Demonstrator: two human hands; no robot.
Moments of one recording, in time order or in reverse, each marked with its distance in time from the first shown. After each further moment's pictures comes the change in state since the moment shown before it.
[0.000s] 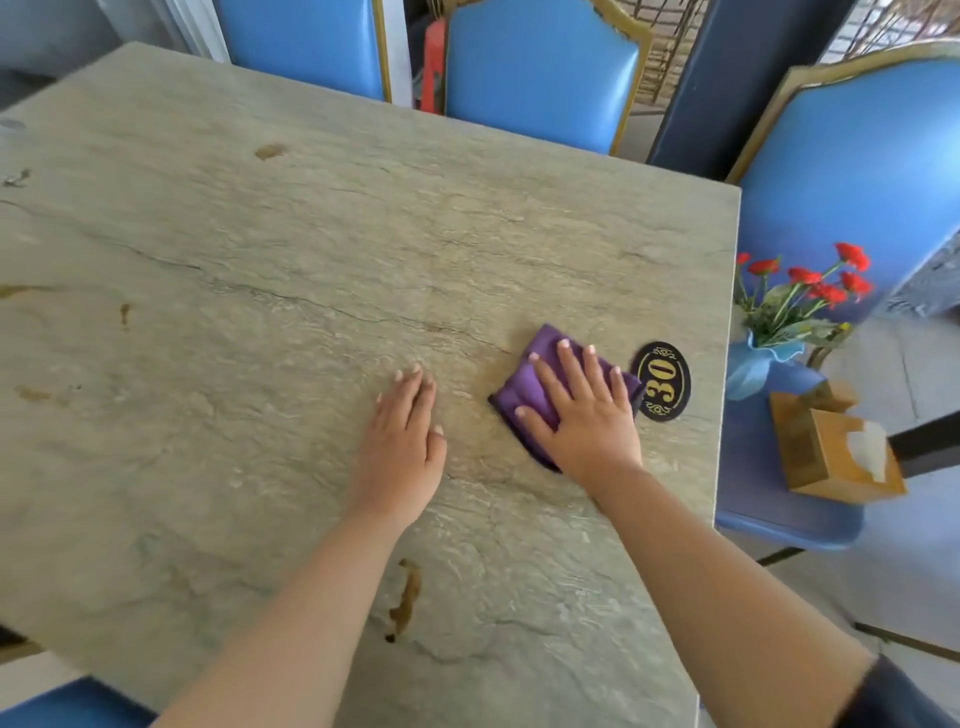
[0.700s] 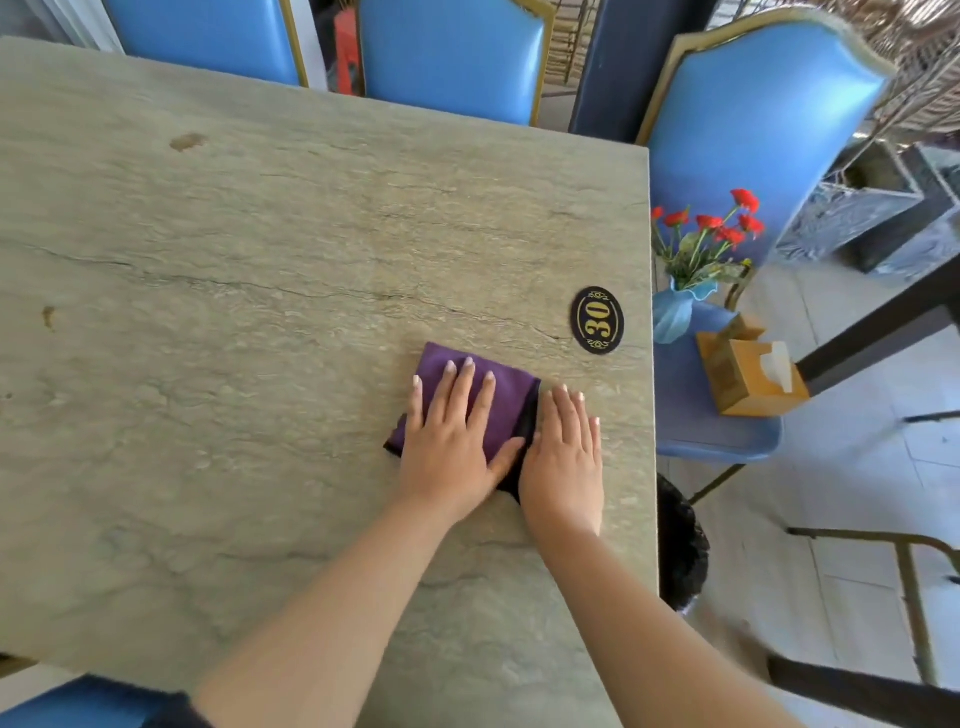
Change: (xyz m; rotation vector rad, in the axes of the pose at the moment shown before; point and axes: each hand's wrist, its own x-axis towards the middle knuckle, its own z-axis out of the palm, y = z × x) left_hand -0.041 0.074 0.018 0.209 -0.097 0.249; right_hand -0.119 -0.045 0.012 0.311 0.182 0.407
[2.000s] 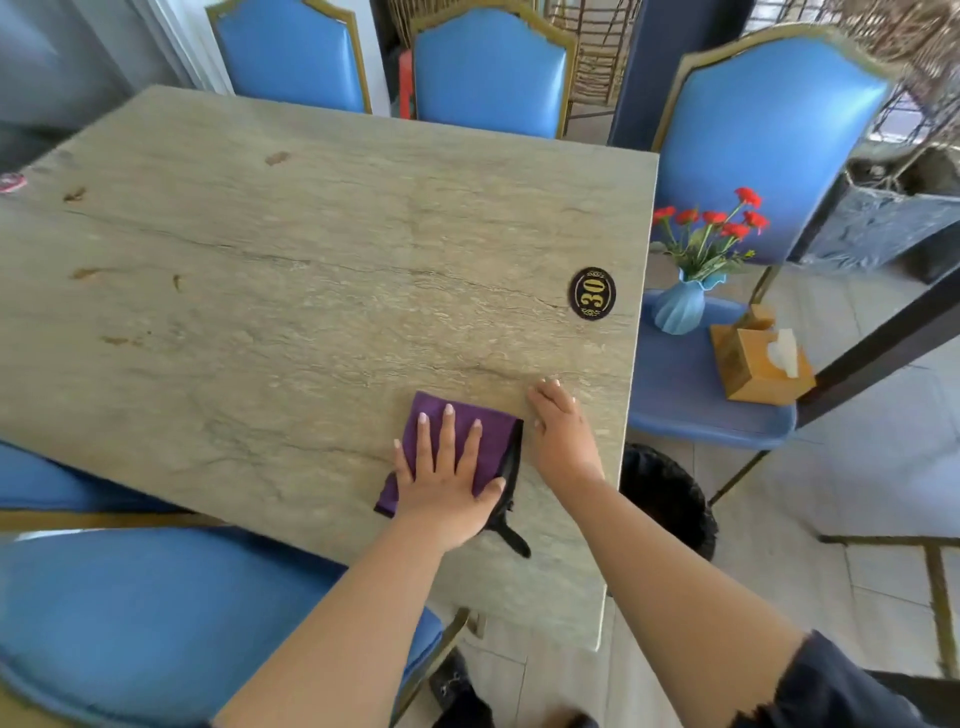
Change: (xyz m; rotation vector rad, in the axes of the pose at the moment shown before) left_hand -0.123 0.052 -0.035 -0.035 -0.513 -0.288; right_hand -0.043 0.033 -0.039 0.294 -0.230 -0.183
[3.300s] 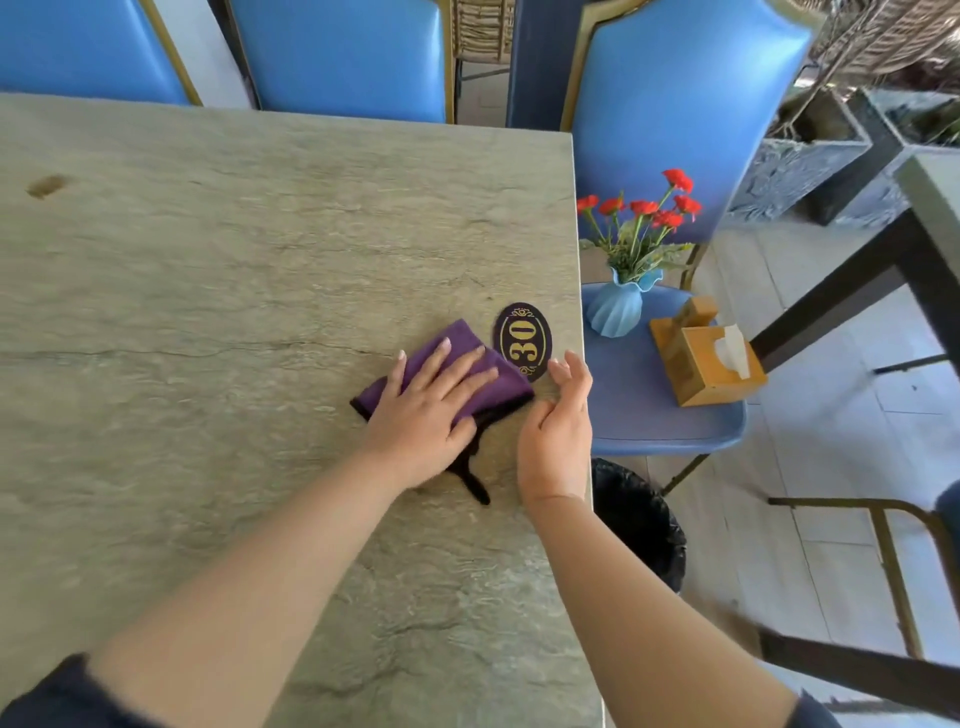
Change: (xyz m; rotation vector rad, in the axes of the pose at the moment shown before) left_hand 0.212 0.036 -0.091 0.102 0.316 0.589; right_hand 0.123 0.030 -0.027 0.429 0.600 0.316
